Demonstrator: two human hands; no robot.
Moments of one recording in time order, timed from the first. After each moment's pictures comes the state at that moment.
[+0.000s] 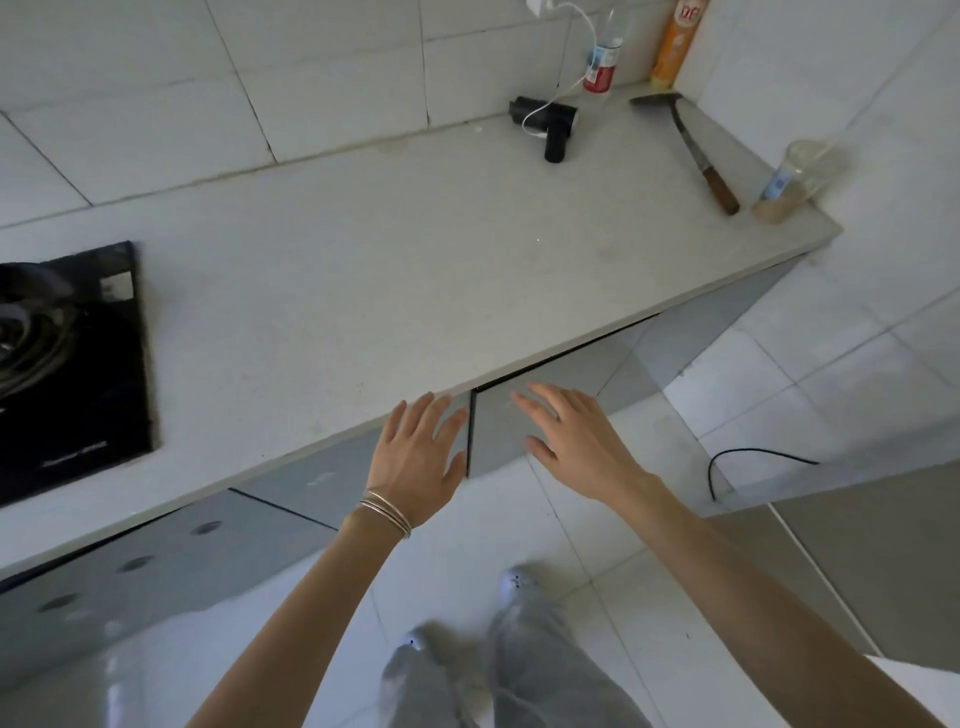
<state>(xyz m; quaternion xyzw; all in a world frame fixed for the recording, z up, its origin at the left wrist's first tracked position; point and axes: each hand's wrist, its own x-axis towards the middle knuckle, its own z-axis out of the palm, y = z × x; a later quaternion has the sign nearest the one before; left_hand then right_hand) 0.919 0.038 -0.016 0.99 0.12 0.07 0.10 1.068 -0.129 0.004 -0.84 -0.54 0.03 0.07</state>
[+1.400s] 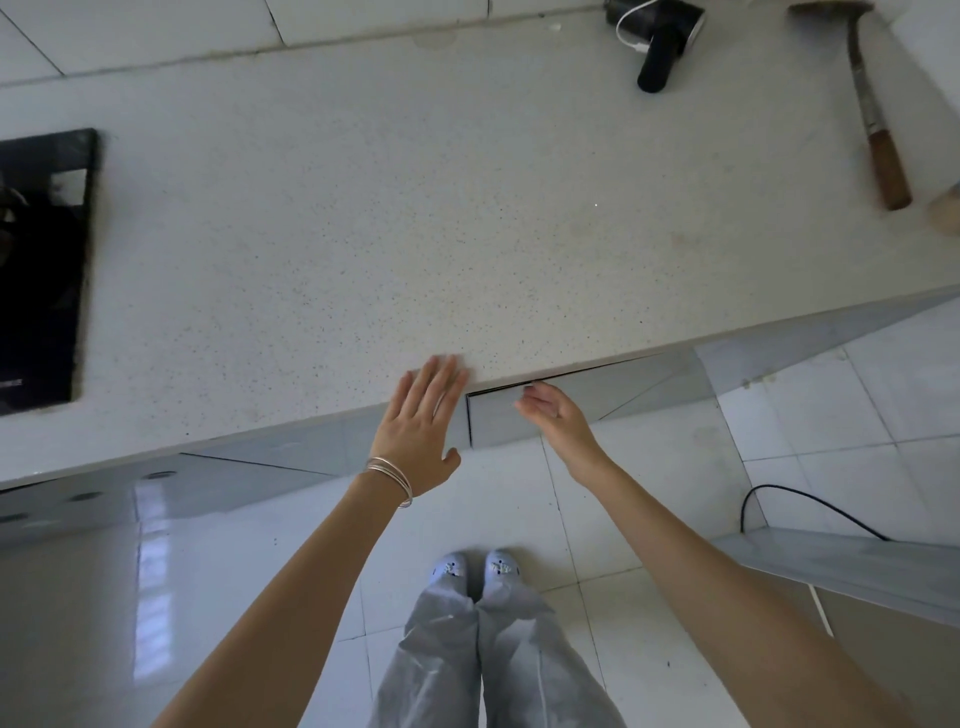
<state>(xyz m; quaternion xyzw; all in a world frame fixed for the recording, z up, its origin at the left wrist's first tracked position) 1.018 0.057 -0.129 0.97 0.21 -0.05 0.08 1.183 -0.071 -0.143 -0.73 -0.14 0.46 0.49</state>
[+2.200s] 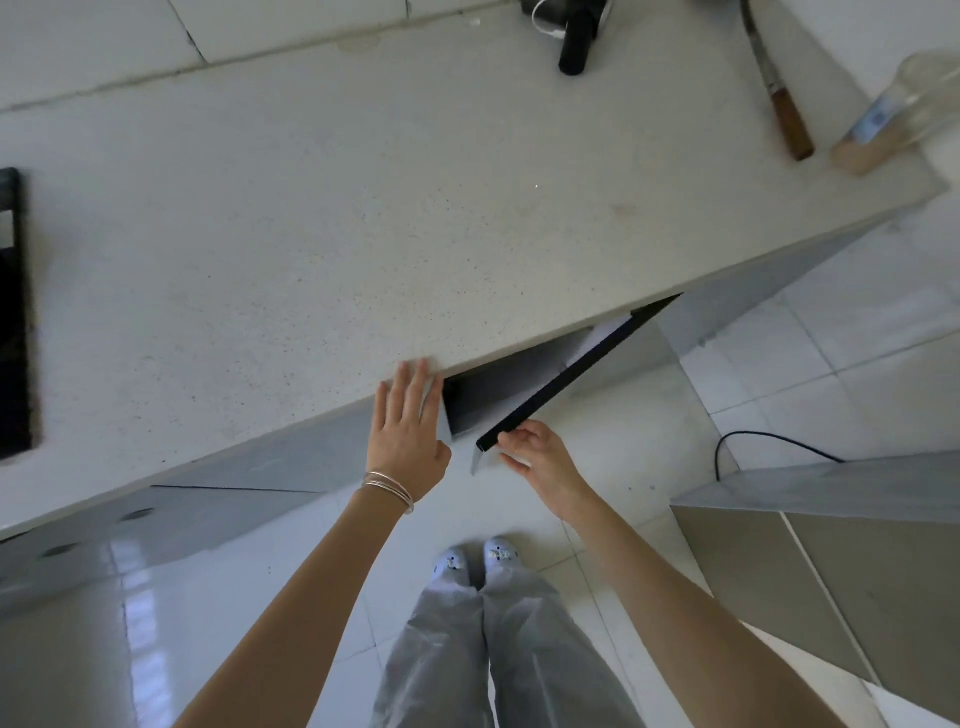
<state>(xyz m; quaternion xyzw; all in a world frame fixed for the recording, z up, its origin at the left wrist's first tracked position) 1.014 0.033 -0.126 0.97 0.23 -0.02 0.07 1.129 -0.120 -0.153 -0.59 0.04 0.51 0.62</state>
